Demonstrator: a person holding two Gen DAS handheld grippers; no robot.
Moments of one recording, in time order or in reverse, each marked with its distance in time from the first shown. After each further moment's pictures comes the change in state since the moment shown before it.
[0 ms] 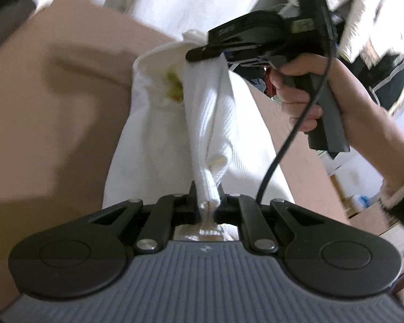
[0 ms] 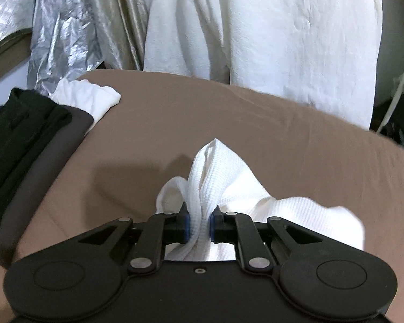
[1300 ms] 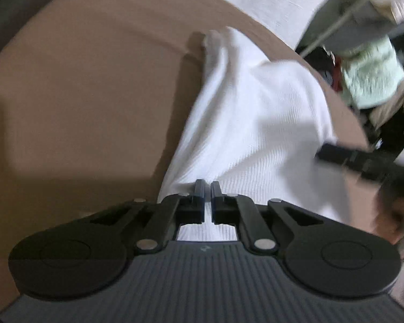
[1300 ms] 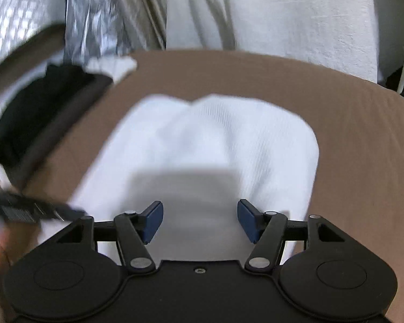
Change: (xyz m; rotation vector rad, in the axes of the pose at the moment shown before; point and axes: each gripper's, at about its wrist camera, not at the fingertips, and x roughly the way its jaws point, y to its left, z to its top) left arm 0.040 0.030 0.026 -0.141 0.085 0.249; right arm -0.004 -0.075 -0.111 -0.058 0.000 0.174
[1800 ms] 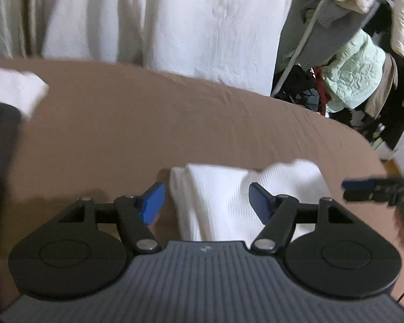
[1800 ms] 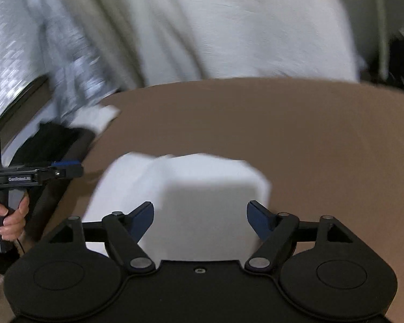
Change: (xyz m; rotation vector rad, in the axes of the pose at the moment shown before) left arm 0.036 -0.045 0.146 0.319 -0.144 0.003; right arm -0.024 -0.093 0.037 0.261 -0.083 0.071
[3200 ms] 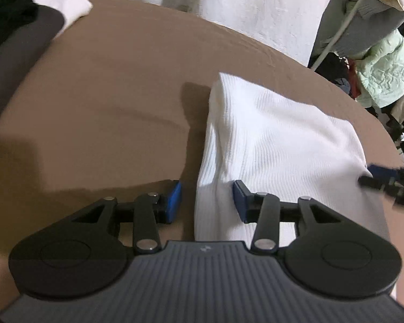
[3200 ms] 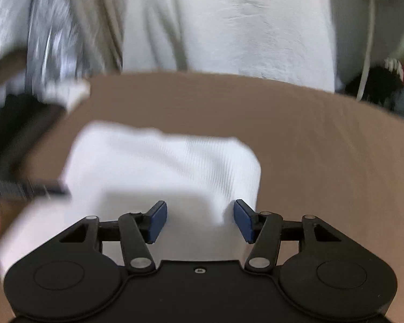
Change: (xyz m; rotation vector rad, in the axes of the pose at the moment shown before) left arm -0.016 0.013 -0.103 -0.140 0.056 0.133; right arm 0.019 0.059 -0.049 -0.236 -0.034 -0.270
